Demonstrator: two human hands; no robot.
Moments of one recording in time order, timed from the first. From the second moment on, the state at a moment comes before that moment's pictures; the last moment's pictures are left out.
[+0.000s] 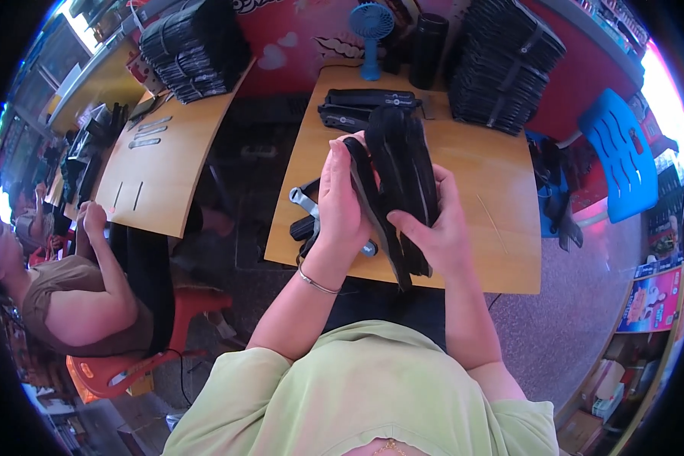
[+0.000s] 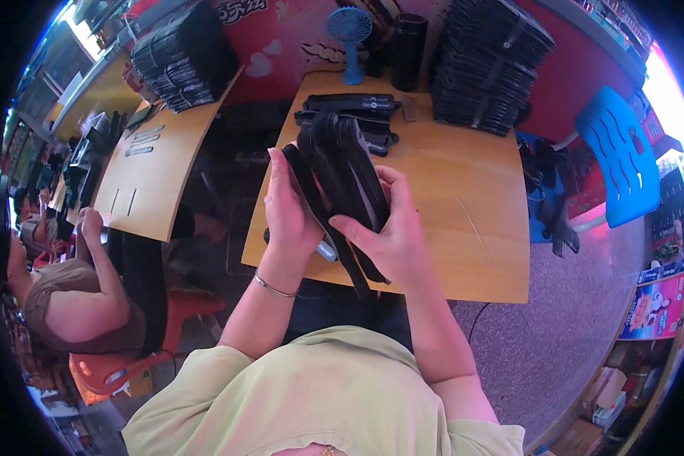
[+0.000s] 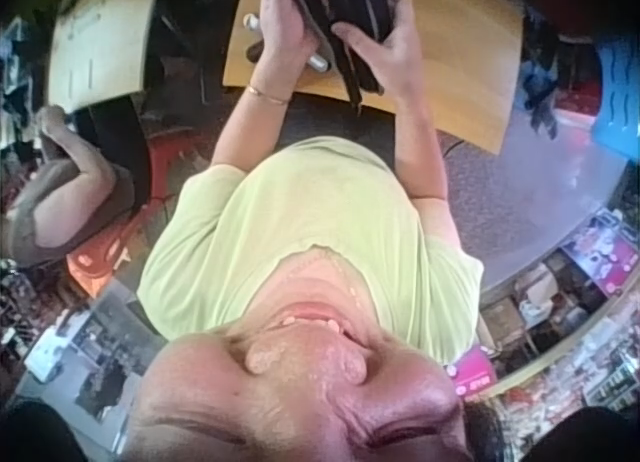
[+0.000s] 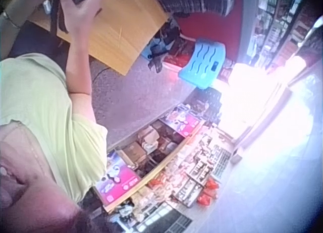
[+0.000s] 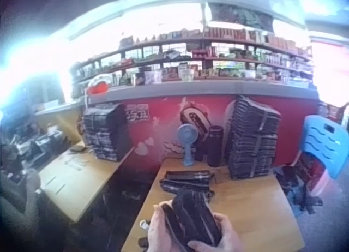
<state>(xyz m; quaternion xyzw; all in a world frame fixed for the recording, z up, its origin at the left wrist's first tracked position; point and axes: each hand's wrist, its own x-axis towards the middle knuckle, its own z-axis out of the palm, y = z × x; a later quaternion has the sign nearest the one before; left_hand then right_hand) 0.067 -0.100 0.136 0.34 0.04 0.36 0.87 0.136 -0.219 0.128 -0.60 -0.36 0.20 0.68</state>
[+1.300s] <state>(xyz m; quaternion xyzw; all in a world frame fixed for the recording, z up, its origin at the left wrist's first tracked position) 0.053 -0.101 0.095 0.59 -0.02 0.23 0.77 0.136 -0.226 0.093 -0.65 -0.48 0.03 0.59</state>
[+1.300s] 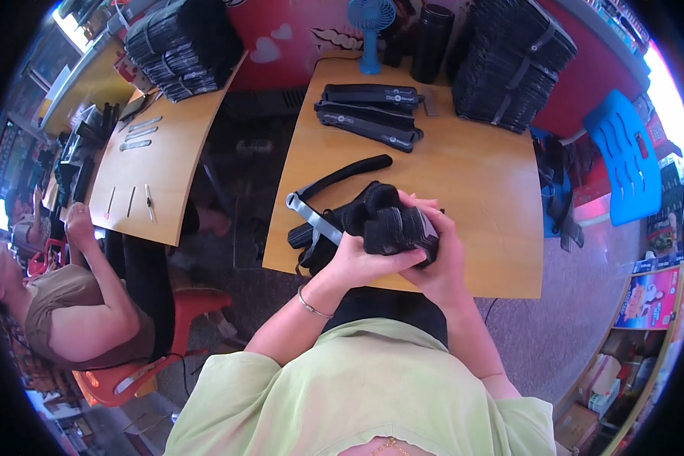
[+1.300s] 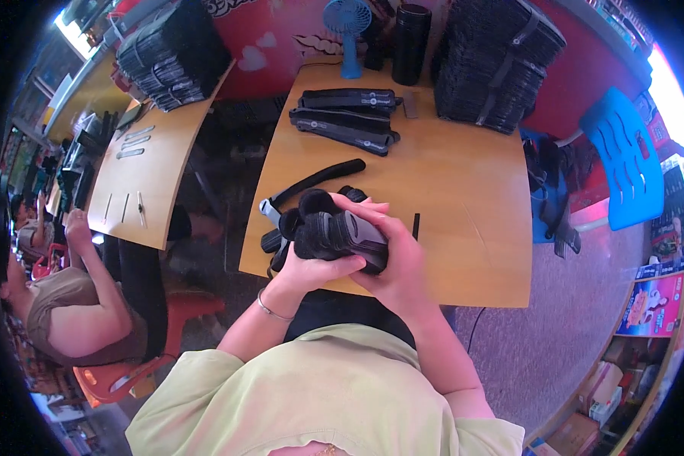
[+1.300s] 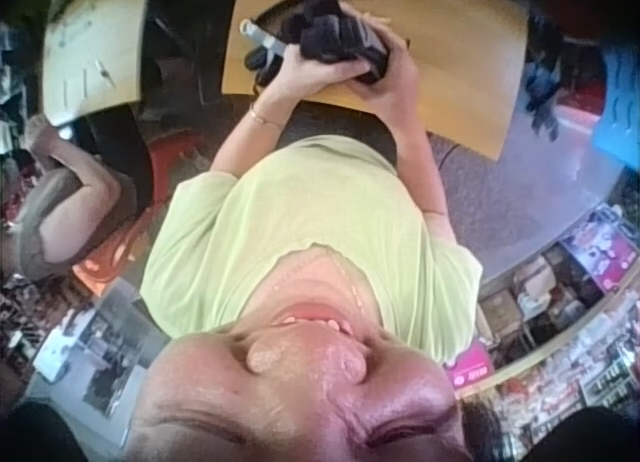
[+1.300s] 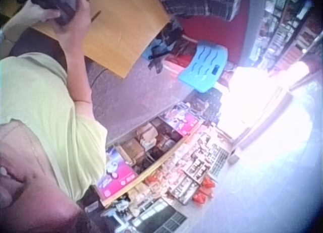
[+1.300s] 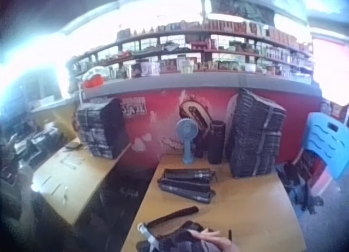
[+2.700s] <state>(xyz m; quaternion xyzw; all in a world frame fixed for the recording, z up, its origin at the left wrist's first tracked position) -0.001 -0.043 0.069 0.62 0.11 0.29 0.72 0.241 -0.188 0.114 -0.77 -0.50 -0.08 0.39</state>
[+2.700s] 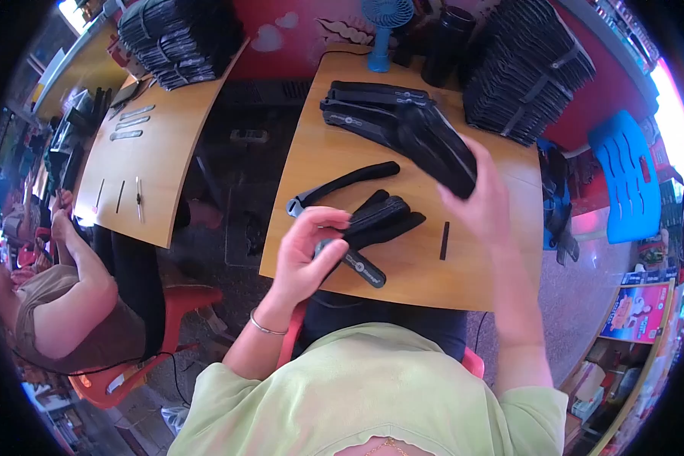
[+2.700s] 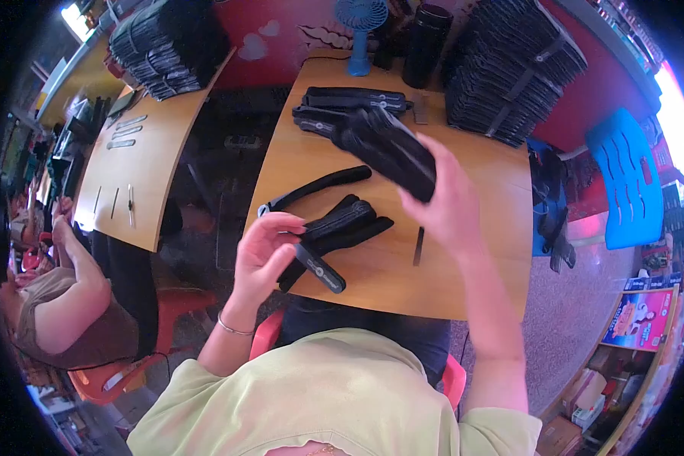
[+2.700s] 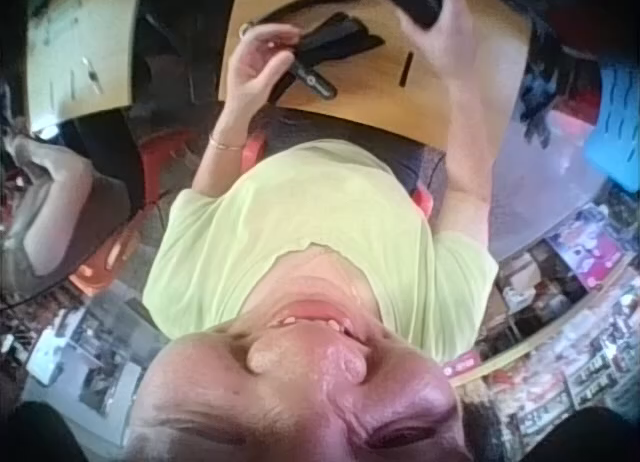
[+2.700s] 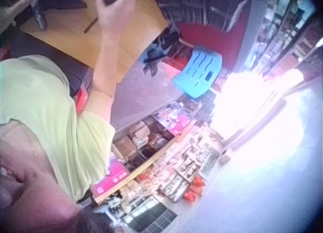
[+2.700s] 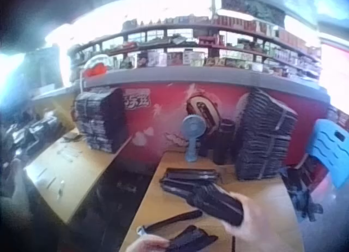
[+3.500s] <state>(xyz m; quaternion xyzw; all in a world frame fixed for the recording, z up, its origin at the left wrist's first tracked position) -0.040 -0.025 0.042 0.85 0.28 0.25 0.38 0.166 -0.082 0.088 -0.69 -0.64 0.23 0.26</state>
